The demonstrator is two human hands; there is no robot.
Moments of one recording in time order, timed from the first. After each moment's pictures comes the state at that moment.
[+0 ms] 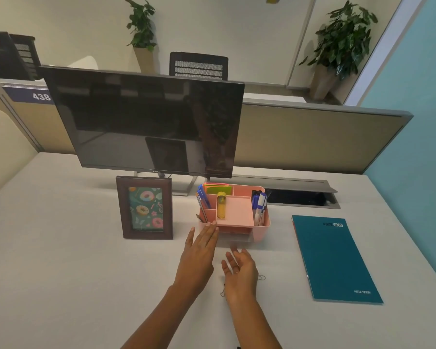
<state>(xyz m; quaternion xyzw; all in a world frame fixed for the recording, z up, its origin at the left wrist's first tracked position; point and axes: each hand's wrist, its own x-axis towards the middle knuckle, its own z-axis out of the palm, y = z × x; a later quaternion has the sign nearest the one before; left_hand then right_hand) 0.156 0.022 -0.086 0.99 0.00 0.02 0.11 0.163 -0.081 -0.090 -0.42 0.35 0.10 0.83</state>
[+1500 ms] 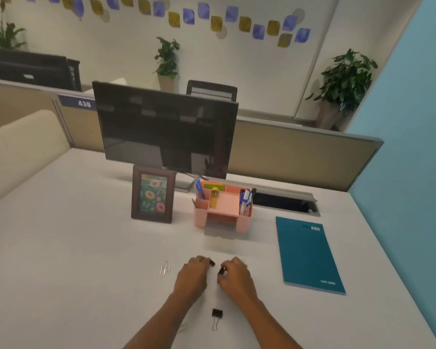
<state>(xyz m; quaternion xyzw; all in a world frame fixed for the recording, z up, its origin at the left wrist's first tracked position) 0.069 -0.034 -0.121 0.97 0.09 -0.04 0.21 0.106 -0.170 -0.098 -0.95 -0.15 0.11 0.24</state>
